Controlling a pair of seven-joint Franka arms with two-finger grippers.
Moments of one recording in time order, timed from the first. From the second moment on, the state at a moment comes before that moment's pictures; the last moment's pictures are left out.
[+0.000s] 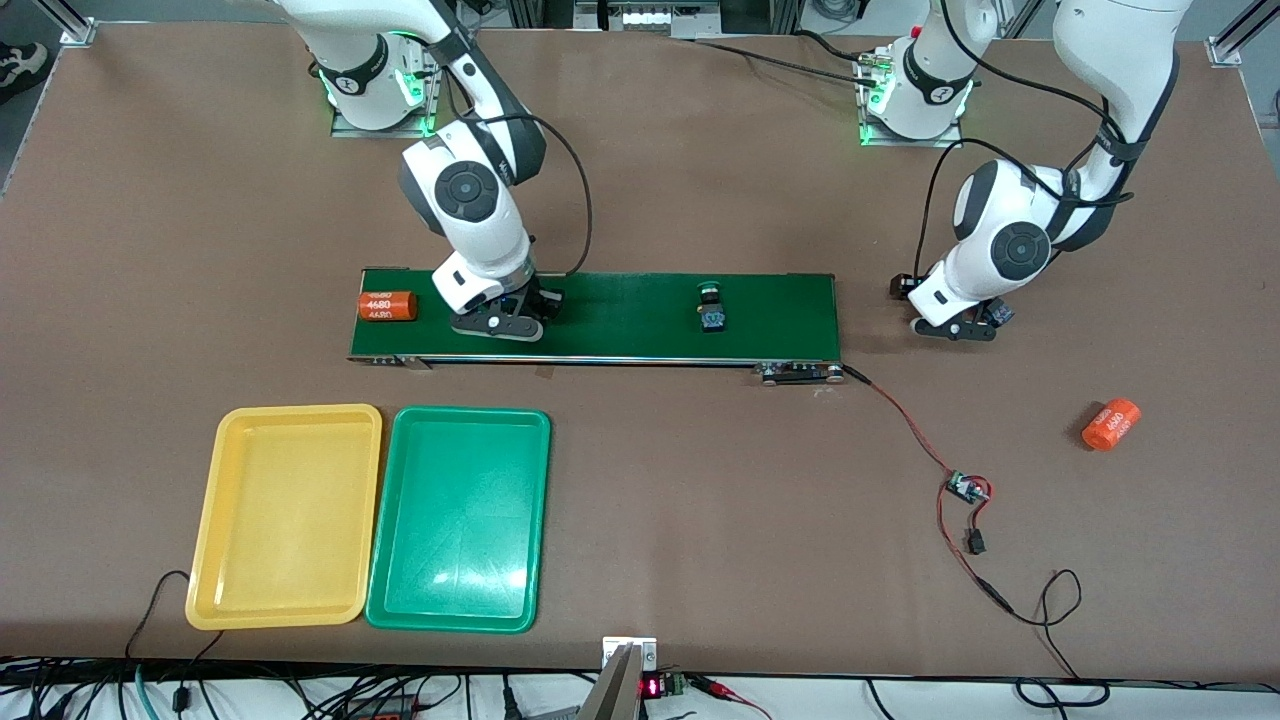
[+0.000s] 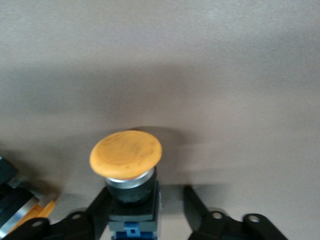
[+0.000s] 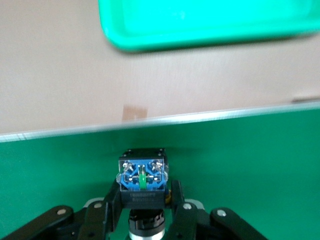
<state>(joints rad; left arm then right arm) 0.11 0.29 -0.17 -2.48 0.14 2.49 -0.12 0.60 0.37 -0.01 -2.02 -0.04 2.45 0.73</state>
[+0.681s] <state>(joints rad) 0.10 0.18 -0.32 -2.33 0.14 2.30 -0.15 0.42 0.43 -0.07 -1.76 -0.04 2.34 0.34</state>
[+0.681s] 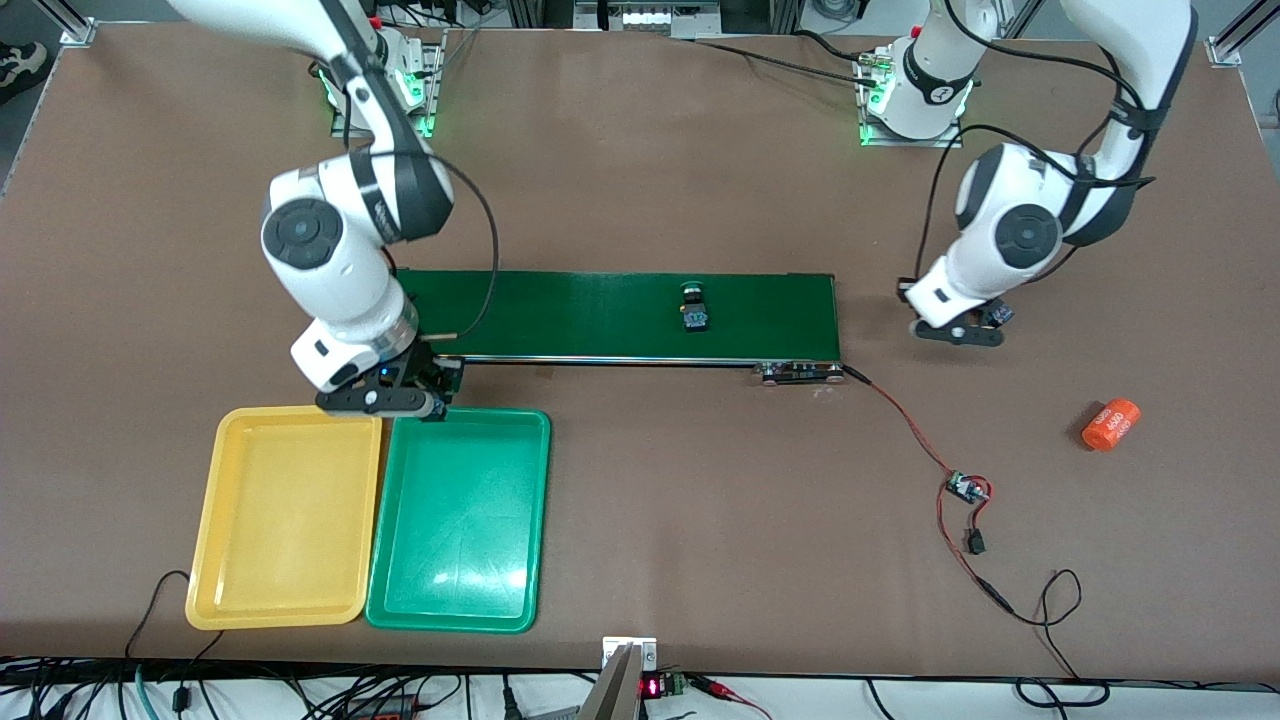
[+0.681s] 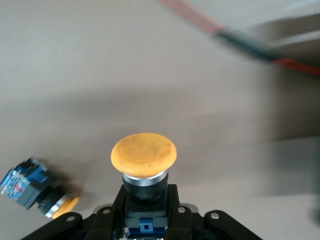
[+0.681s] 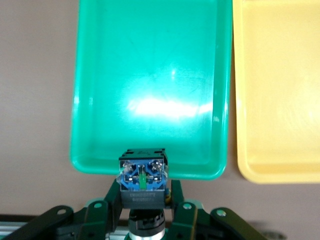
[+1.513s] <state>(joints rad) -0.09 0.40 -0.45 -2.09 0.07 2.31 -0.58 0.37 0.67 -0.07 -1.66 -0.03 2.51 0.18</state>
